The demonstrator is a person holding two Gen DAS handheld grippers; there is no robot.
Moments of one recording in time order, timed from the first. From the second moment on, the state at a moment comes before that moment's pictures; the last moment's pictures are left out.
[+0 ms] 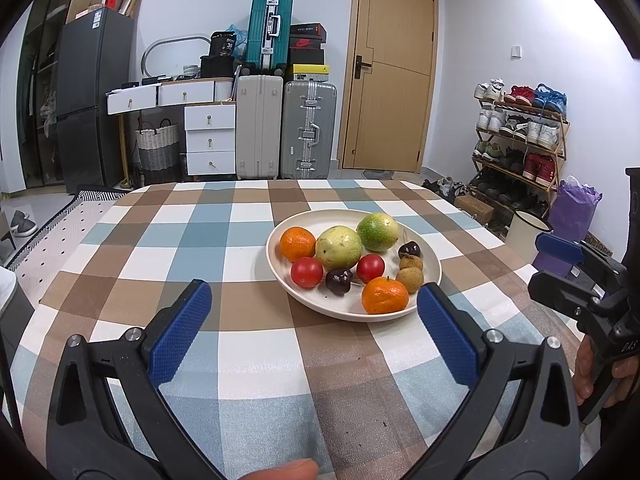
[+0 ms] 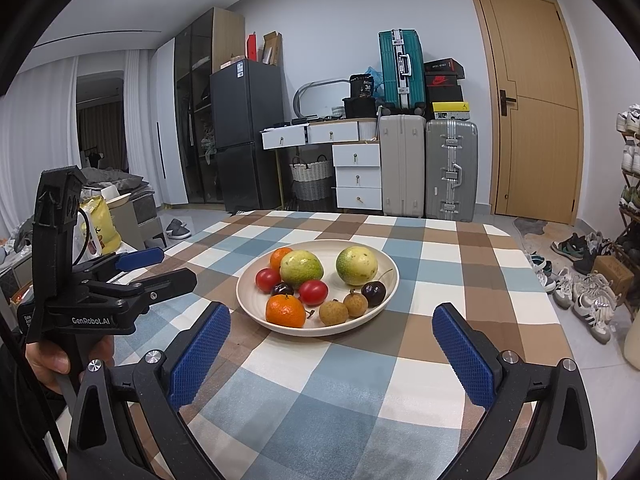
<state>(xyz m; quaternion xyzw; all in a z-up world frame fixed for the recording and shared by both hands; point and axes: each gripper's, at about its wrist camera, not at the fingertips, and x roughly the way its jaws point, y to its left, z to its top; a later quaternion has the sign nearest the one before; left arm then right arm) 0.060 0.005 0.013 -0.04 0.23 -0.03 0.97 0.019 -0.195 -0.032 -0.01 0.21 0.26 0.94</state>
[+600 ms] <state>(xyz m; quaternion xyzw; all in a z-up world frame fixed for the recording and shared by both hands) 0.061 0.005 0.012 -0.04 0.23 -0.03 0.97 0.019 -0.196 -0.032 -0.01 0.21 0.26 0.94</state>
